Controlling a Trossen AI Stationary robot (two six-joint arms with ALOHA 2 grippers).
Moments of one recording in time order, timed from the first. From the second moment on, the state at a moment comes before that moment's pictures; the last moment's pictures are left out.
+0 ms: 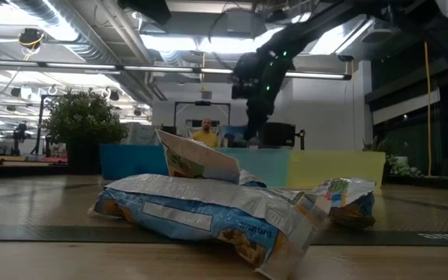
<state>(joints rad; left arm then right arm) 0.03 1.21 1.38 -0.94 -0.45 -0.22 -0.62 2.10 1.83 -0.87 -0.12 -0.56</state>
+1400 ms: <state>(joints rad) 0.03 1.21 1.38 -0.94 -0.44 -0.21 -0.57 2.19 2.14 -1.07 -0.13 -0.45</state>
